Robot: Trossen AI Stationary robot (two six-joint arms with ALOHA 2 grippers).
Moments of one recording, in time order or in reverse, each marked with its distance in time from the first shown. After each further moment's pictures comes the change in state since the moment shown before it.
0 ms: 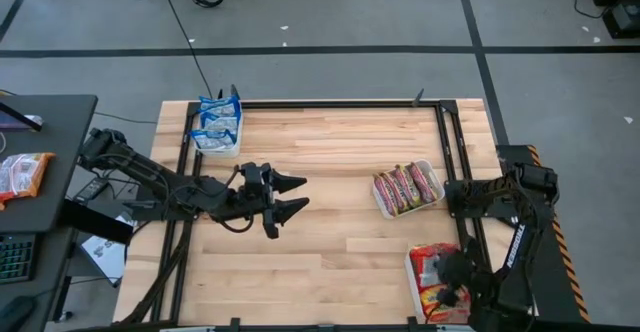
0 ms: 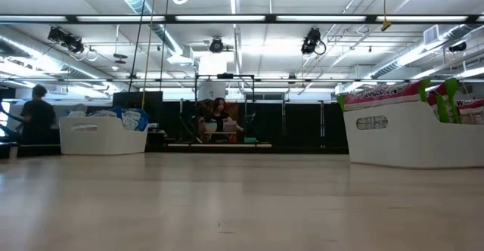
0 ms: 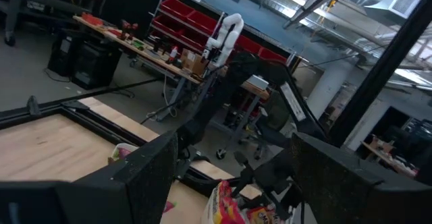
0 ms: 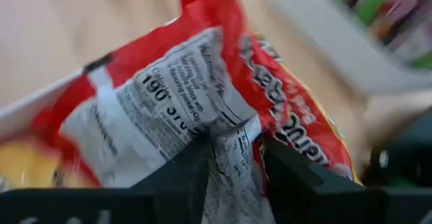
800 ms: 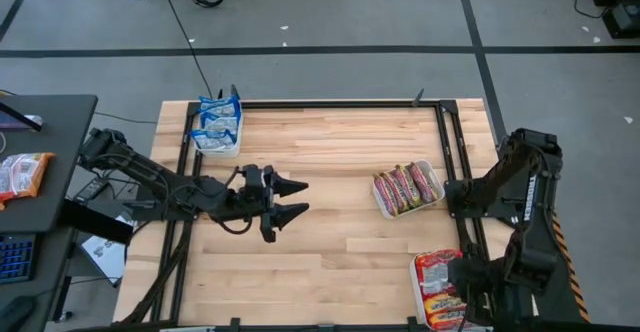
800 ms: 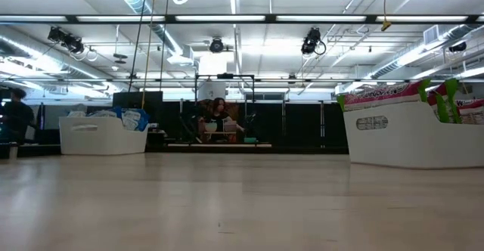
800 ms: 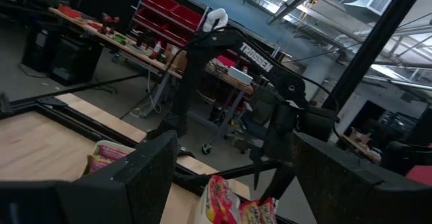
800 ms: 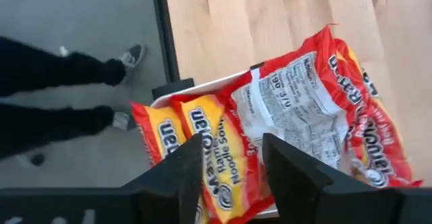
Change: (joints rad) left arm -0.001 0.000 0.000 0.010 0.066 -0.007; right arm -0.031 -0.314 0.062 0.264 -0.120 -0.392
